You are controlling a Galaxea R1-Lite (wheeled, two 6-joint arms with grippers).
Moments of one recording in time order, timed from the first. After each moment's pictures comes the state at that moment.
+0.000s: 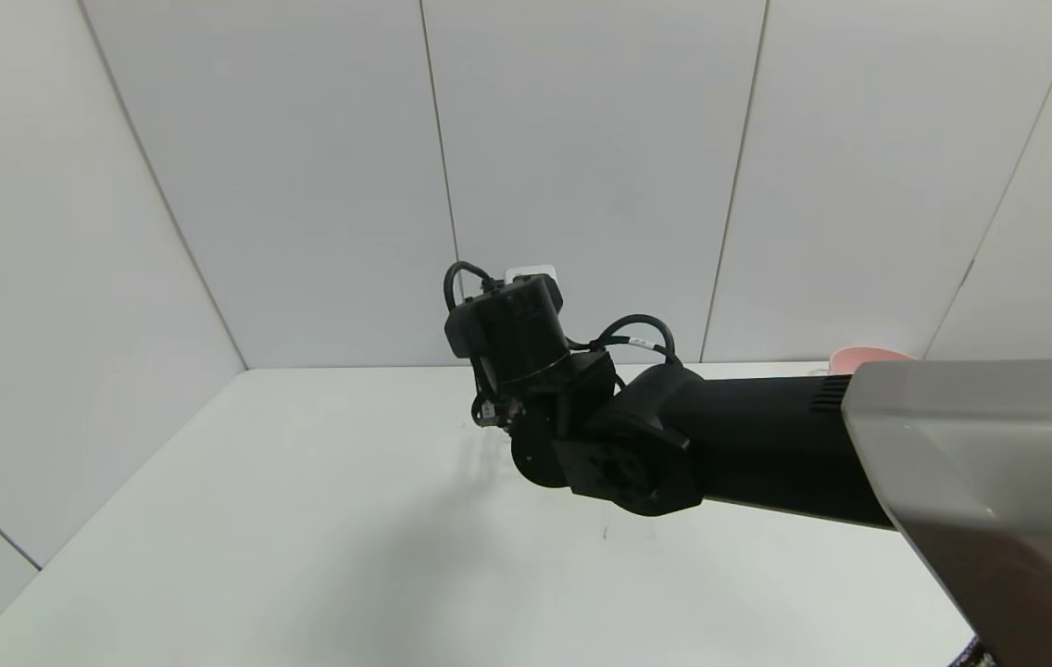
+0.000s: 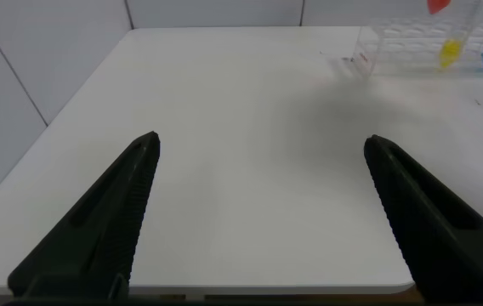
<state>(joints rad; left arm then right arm) 0.00 0.00 0.00 0.02 0.00 -0.02 0.88 2.35 -1.93 -0.01 -0.69 0.27</state>
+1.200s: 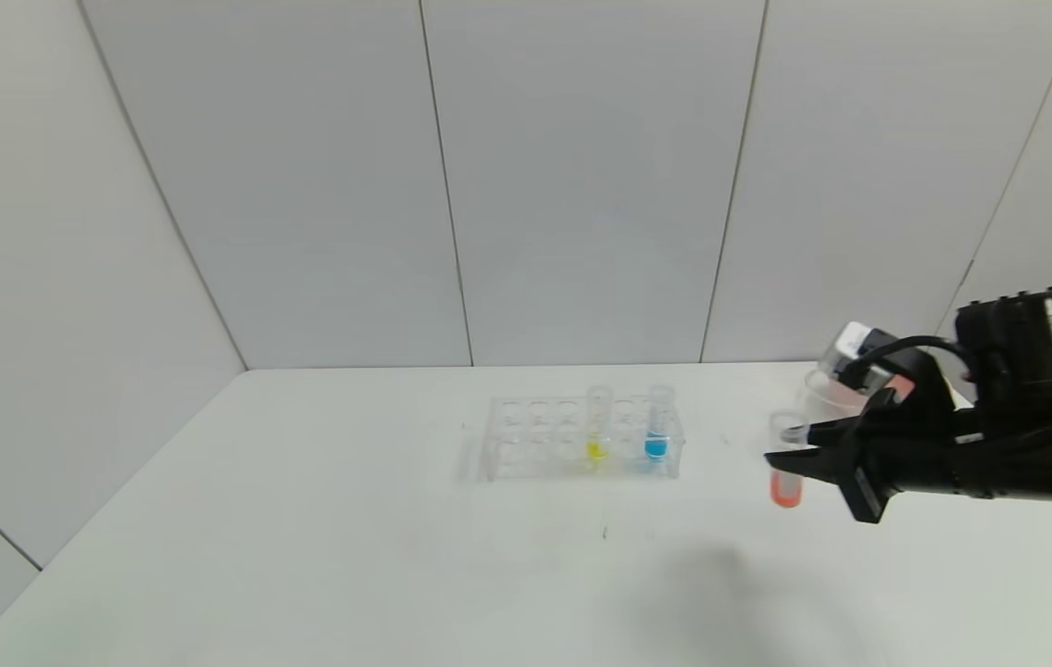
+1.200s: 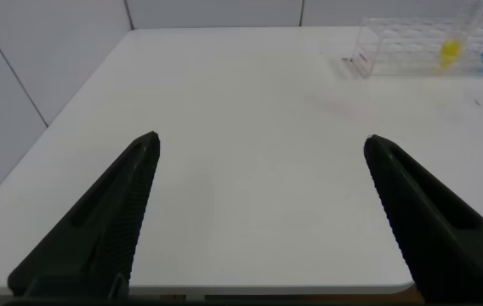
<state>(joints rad) 0.00 0.00 0.00 0.02 0.00 -0.02 0.18 1.65 -0.88 -0.15 0.42 -0.47</state>
